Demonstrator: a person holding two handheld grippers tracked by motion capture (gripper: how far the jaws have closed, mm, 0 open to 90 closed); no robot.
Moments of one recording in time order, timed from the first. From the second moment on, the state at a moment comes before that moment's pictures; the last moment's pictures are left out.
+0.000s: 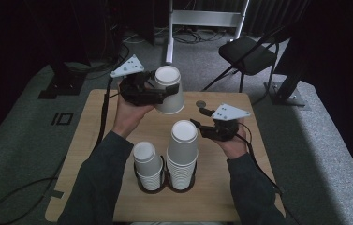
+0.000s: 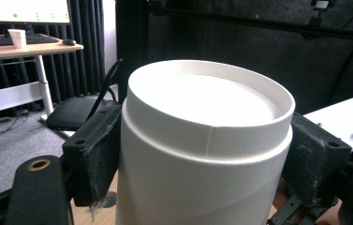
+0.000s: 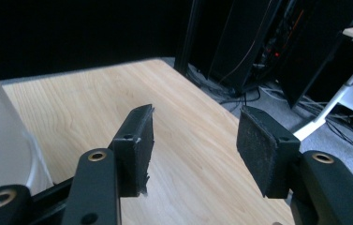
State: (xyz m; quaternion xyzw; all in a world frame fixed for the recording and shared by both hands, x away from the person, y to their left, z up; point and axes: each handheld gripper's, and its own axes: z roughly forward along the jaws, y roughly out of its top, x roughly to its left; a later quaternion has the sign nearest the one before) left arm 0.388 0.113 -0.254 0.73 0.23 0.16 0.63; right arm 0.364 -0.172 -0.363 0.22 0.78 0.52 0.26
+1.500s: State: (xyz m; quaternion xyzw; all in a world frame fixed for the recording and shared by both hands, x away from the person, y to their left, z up) left arm 0.414 0.100 -0.268 0.73 0.24 0.11 0.64; right arm 0.387 -0.136 -0.349 0.16 0.75 0.54 0.34
